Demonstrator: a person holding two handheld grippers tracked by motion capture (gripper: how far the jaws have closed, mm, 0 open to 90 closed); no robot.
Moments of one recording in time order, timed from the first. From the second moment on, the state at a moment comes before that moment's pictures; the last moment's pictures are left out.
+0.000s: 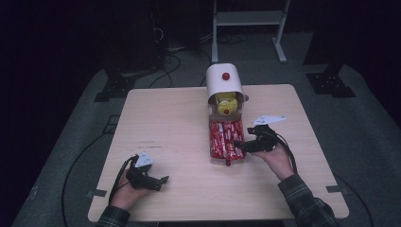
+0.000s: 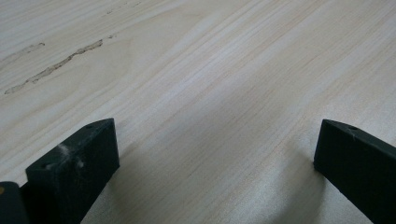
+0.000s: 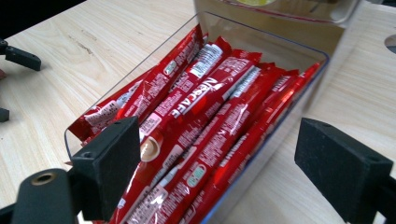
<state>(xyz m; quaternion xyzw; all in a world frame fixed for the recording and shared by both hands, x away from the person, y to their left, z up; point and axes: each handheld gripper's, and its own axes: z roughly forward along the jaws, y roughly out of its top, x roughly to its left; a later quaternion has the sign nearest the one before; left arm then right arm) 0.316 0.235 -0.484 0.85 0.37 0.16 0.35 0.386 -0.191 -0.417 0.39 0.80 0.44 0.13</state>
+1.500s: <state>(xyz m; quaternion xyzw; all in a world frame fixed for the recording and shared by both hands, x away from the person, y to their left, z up) 0.316 0.235 -0.484 0.85 0.37 0.16 0.35 0.385 -0.150 -0.426 0.35 0.82 0.42 0.18</state>
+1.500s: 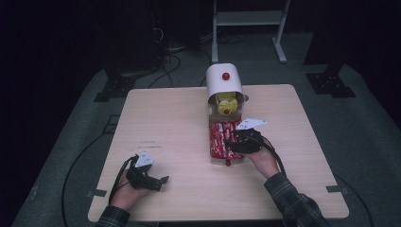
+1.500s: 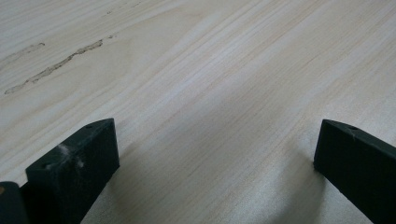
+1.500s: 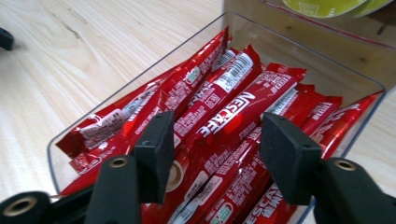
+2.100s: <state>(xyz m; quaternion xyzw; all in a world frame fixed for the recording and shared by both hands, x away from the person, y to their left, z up) 0.316 0.235 -0.484 0.85 0.36 0.16 0.35 0.384 -0.149 -0.423 0.38 0.81 0.40 0.19</state>
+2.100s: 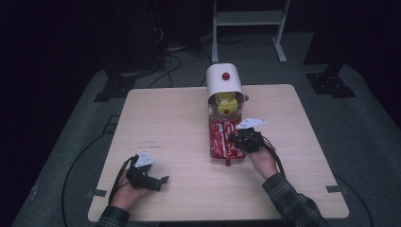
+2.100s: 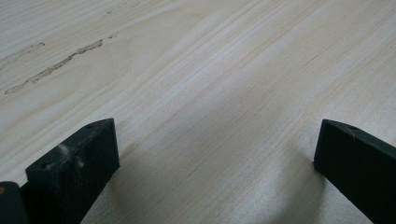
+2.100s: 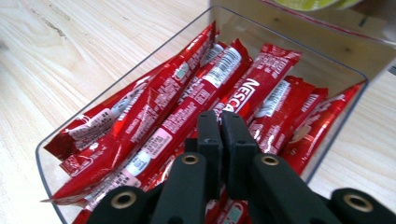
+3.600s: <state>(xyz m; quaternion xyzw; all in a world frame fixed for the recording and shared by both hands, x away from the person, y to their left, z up) 0.316 0.235 -0.484 0.85 0.36 0.16 0.35 0.369 -0.189 -0.397 0.37 0.80 0.43 0.18</state>
